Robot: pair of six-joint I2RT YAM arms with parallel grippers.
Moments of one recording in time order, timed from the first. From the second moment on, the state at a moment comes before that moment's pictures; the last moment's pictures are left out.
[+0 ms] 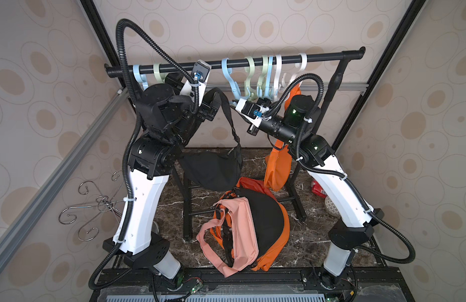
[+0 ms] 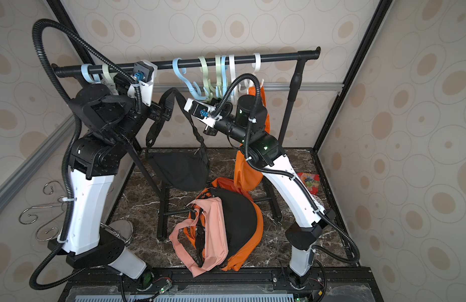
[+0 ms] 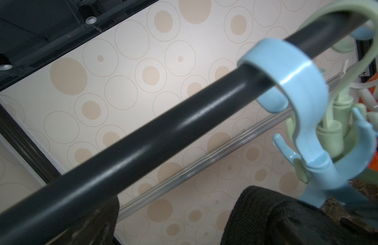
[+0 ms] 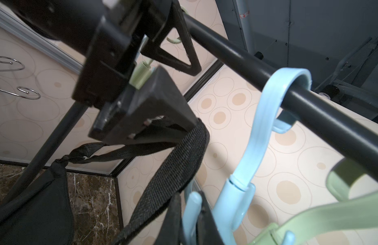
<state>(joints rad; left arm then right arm) -0.48 1.62 2.41 -0.63 -0.23 0.52 0.72 1.81 2.34 -0.34 -0.34 -0.77</state>
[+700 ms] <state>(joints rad) -0.48 1.70 2.44 -0.62 -0.24 0.52 0.61 1.78 2.18 -0.08 -0.58 -0.49</state>
